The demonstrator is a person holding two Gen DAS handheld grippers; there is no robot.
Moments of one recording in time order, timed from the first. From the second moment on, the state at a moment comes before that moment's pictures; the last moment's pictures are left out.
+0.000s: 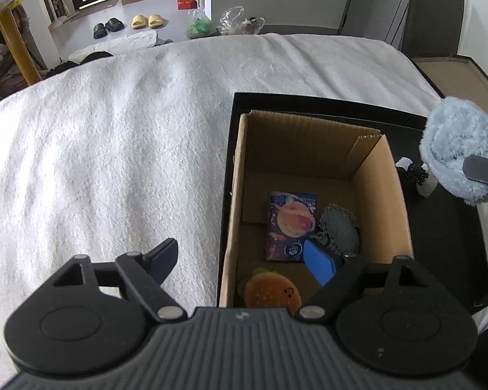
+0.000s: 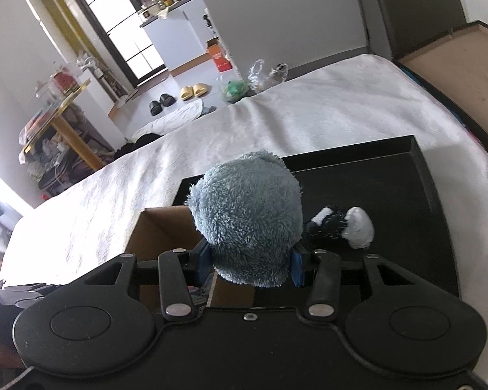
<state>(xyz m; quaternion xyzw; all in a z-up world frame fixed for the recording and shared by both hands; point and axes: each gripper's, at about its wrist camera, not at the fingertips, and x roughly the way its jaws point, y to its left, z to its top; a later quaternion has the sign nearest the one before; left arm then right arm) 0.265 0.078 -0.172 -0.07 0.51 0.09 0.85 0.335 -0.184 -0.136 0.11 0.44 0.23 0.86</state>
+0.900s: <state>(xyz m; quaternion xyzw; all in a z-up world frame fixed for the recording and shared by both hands) 0.252 0.106 -0.197 -0.11 0.54 0.04 0.84 0.293 -0.105 -0.127 0.03 0.49 0.26 0.83</state>
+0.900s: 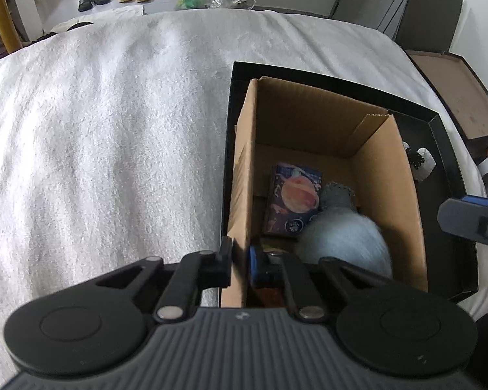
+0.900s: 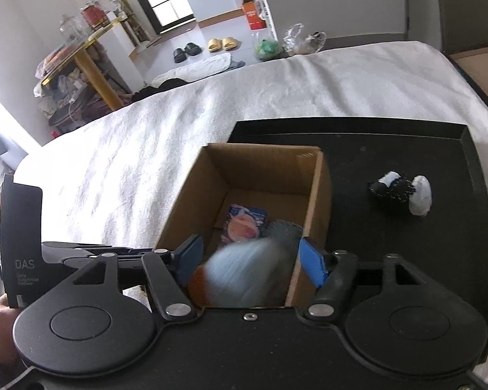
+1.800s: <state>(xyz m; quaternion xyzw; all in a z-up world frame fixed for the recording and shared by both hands) 0.253 0.096 -0.192 -0.09 0.54 0.06 0.83 0.305 -0.168 -0.152 0.08 0.50 0.20 0.84</state>
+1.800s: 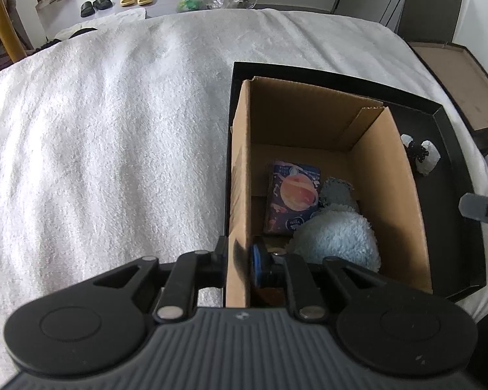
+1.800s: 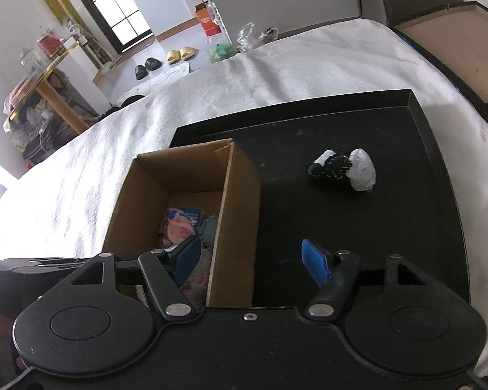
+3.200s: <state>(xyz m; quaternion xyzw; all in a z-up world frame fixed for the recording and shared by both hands) 0.319 0.048 -0.182 0.05 0.55 0.14 0.82 0.426 -0.263 -0.255 0.19 0.49 0.15 0.84</state>
